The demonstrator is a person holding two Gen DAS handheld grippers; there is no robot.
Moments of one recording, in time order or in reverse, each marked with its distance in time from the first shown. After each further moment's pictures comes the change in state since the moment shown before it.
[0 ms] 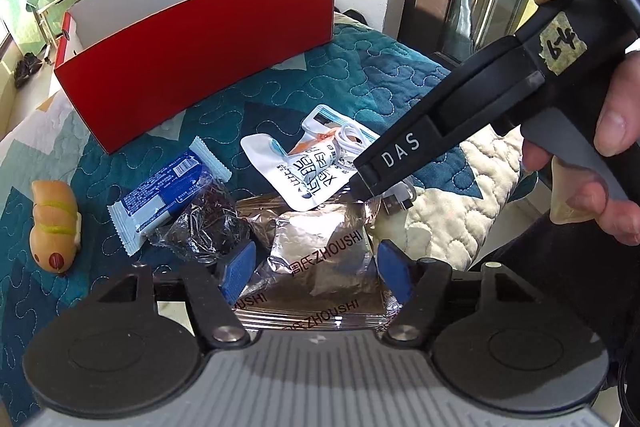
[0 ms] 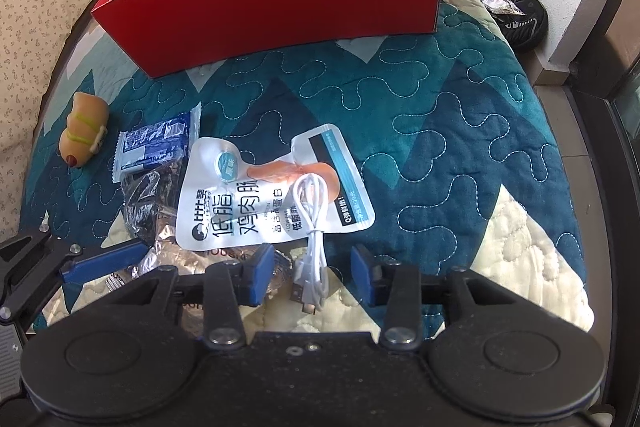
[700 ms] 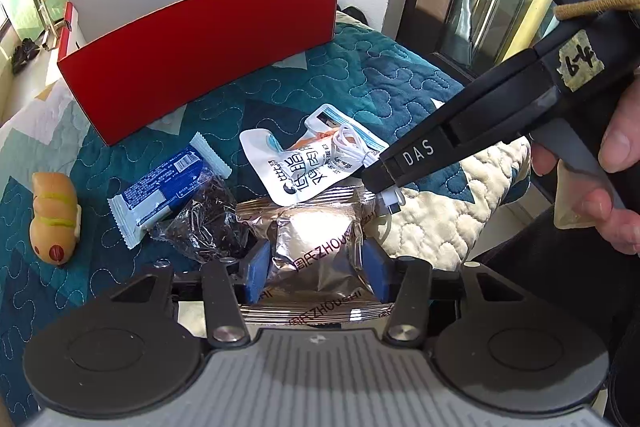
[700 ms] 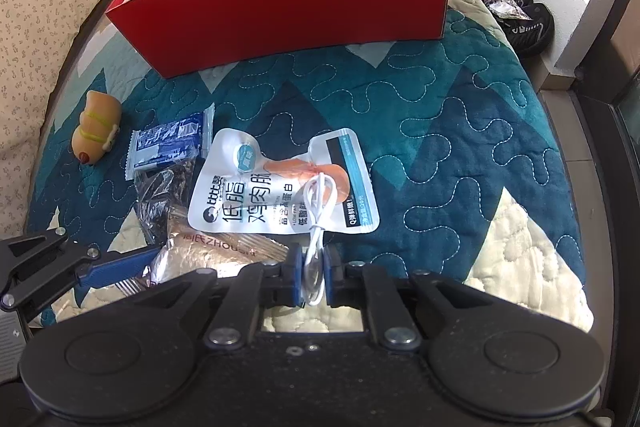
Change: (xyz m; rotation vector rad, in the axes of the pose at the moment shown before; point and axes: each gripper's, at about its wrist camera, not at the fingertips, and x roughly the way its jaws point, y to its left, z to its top) left arm -0.007 0.005 0.005 -0.035 0.019 -0.026; right arm -0.011 0.008 0.002 -0.007 -0.001 0.014
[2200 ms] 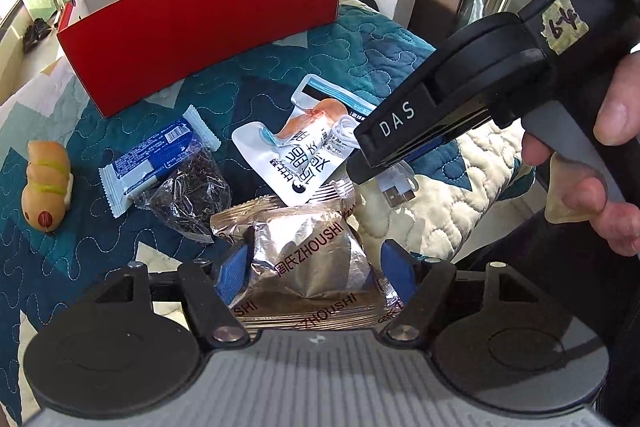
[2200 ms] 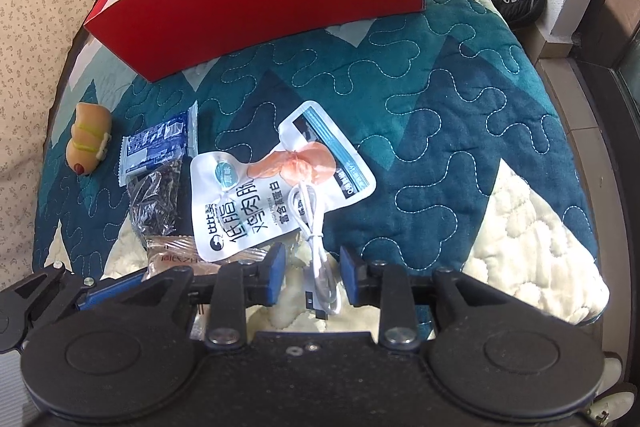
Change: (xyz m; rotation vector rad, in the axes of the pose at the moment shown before) left arm 0.008 -0.016 -0.009 -0.045 0.039 0.030; right arm 0.000 -0.002 0.005 0.082 0.031 0.030
